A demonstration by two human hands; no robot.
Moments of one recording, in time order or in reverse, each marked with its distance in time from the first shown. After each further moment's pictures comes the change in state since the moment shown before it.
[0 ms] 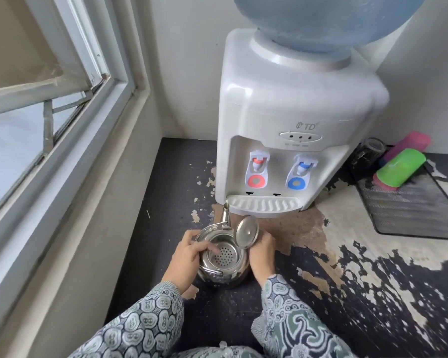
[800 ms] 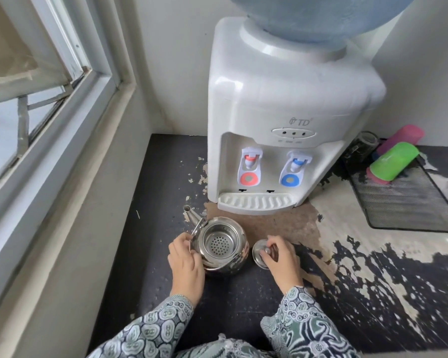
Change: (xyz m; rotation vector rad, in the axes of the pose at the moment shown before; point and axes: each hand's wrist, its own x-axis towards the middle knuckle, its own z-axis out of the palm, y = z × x) left_hand -0.011 0.006 0.039 -0.181 0.369 -0.100; right_hand 0.007 0.054 -0.064 -0.548 -0.040 -0.052
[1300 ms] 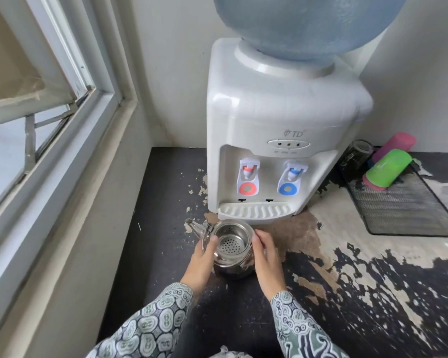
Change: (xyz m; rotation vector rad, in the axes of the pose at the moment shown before) left_hand 0.030 0.017 0.005 -0.326 -0.480 -0.435; right_hand -0.011 -0.060 0.004 0.452 0.008 0.011
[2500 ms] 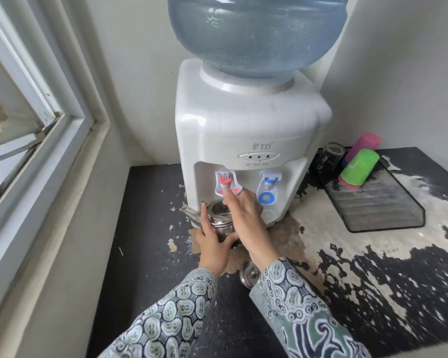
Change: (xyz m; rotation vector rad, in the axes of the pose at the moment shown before) left_hand 0.029 0.055 0.061 0.225 0.192 0.341; right_hand 0.042 -0.109 -0.019 0.100 -0.054 -0.091
